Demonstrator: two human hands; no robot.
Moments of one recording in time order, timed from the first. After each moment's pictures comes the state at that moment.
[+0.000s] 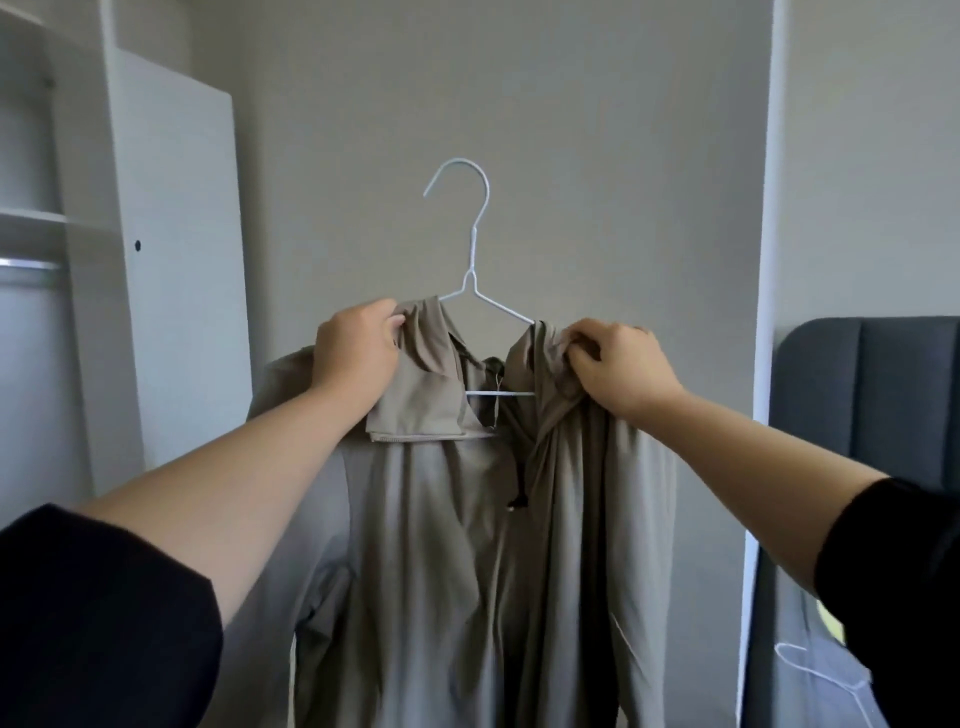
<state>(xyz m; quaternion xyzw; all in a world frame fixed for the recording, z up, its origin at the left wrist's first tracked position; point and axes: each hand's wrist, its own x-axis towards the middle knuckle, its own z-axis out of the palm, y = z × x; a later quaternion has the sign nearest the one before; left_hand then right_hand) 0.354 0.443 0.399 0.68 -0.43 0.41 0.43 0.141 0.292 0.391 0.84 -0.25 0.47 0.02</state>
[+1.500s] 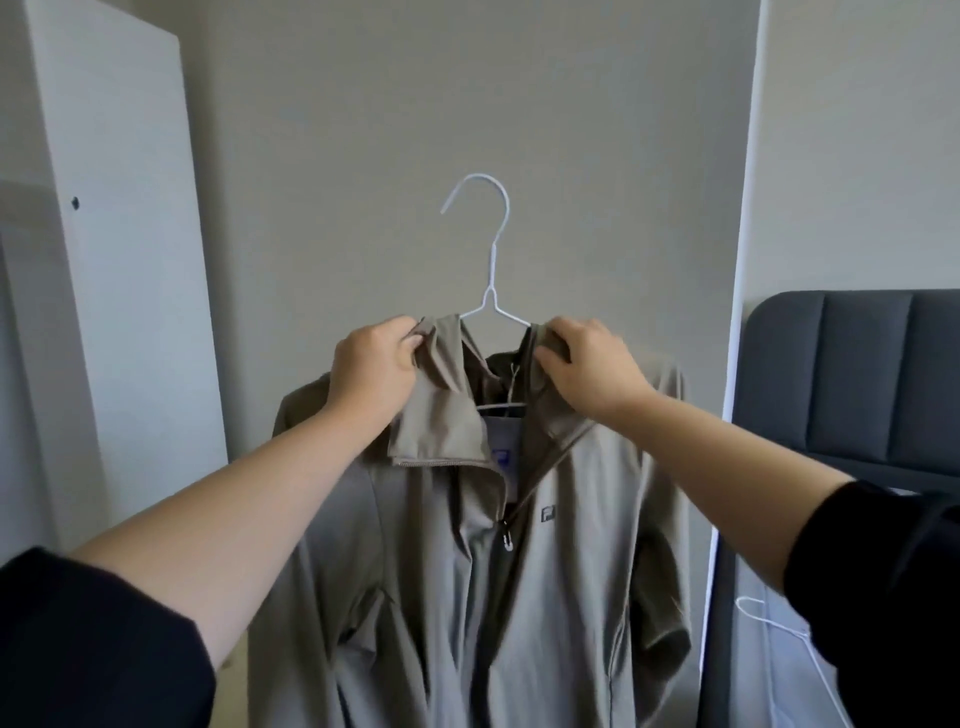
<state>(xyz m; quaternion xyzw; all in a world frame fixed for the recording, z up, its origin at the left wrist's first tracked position) 0.337 0.415 0.349 0.64 -0.50 0.36 0.46 0.147 0.289 0.361 0.86 -0.26 0.45 0.01</state>
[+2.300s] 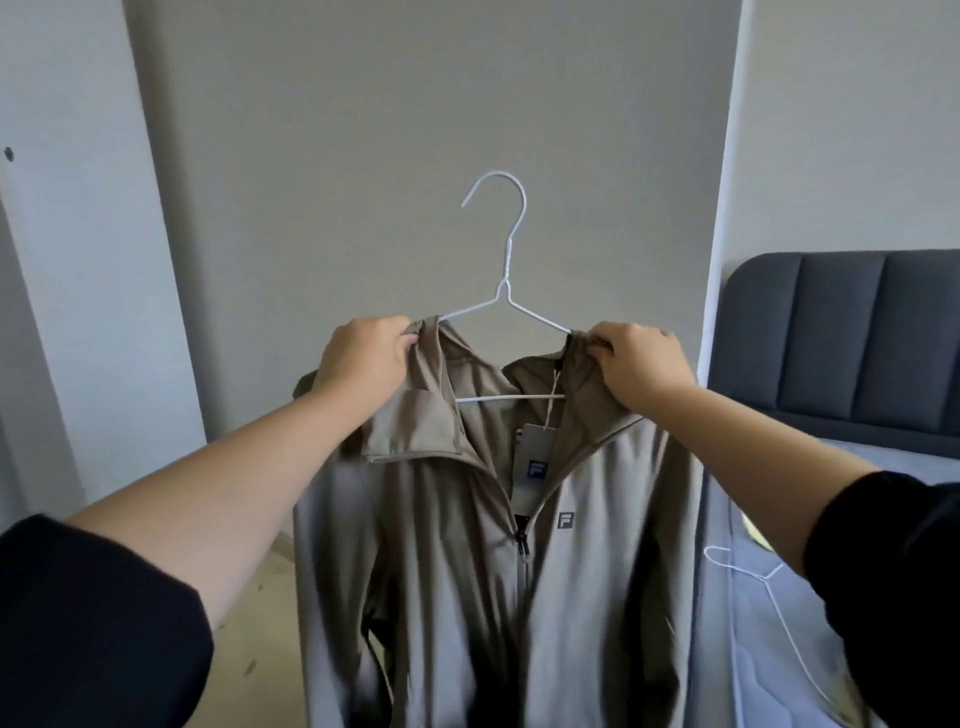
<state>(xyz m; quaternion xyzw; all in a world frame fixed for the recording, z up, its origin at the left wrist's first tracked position) 0.332 0.399 0.323 0.72 -0.52 0.31 0.35 0.099 0.237 0.319 0.85 -0.37 0.37 0.06</state>
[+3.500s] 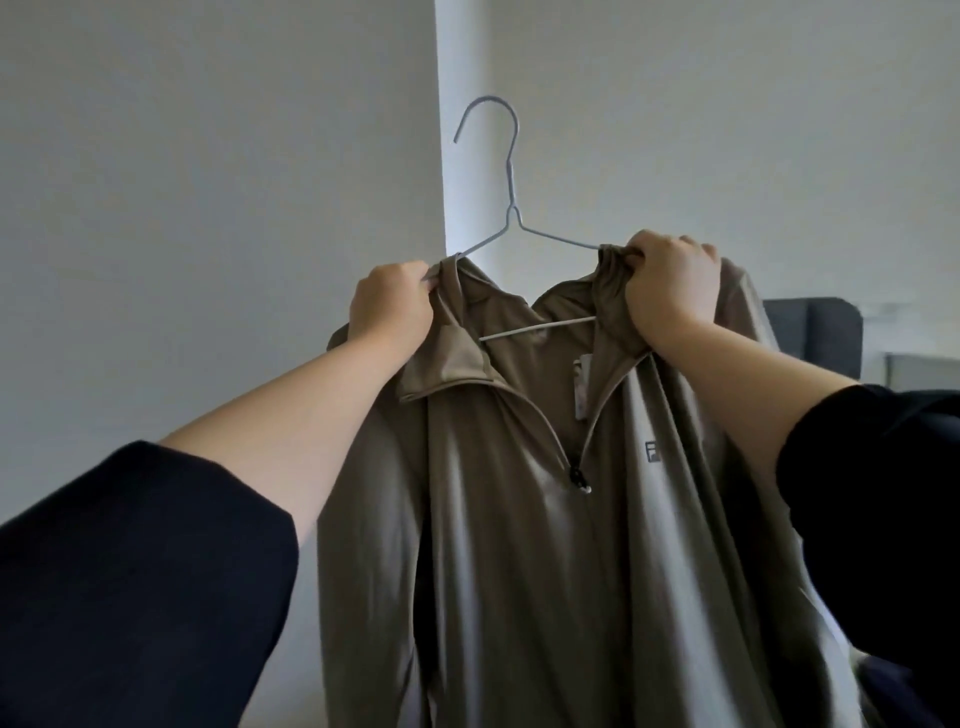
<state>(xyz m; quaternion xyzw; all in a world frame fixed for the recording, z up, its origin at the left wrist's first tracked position) 0.073 0.320 0.430 0.55 -0.62 0.26 0.50 -0.190 0.287 0.436 0.61 -0.50 0.55 0.29</state>
